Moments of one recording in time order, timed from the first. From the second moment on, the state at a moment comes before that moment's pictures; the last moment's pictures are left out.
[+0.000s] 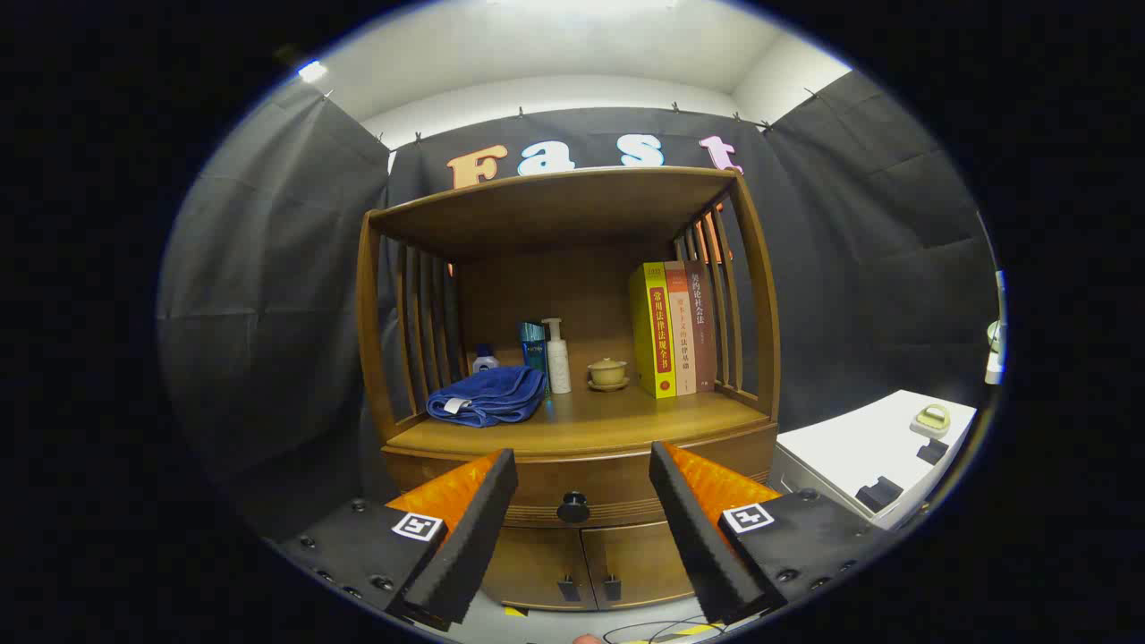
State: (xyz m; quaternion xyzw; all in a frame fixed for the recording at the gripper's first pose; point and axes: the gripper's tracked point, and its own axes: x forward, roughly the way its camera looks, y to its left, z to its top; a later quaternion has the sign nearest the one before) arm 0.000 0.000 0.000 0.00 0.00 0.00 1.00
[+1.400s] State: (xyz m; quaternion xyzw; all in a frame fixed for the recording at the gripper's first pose) arm 0.029 0.002 -0.059 0.01 0.00 0.00 1.00
